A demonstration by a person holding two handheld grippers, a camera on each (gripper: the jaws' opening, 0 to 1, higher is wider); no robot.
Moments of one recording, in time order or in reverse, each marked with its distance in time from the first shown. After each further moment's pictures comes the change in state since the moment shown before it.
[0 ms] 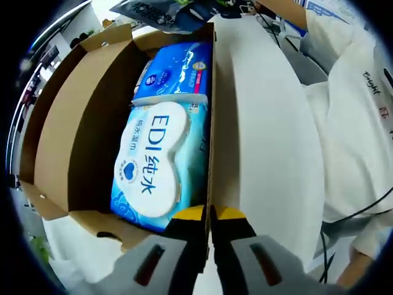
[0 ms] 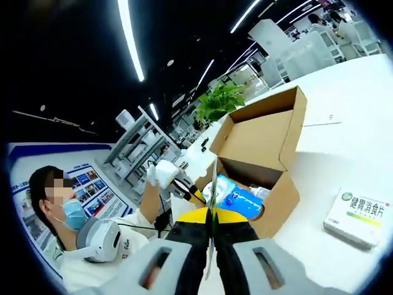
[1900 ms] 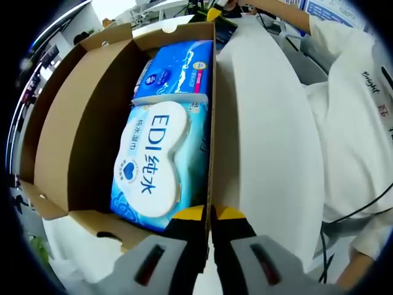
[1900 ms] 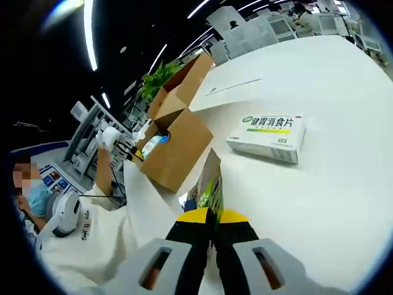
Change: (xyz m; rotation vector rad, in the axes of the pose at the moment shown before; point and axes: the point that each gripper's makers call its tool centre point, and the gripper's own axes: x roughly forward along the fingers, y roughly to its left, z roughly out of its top) left arm -0.001 0.000 0.001 -0.004 0.005 -0.002; right arm -0.098 -0.112 -0.090 0.084 0.154 -0.348
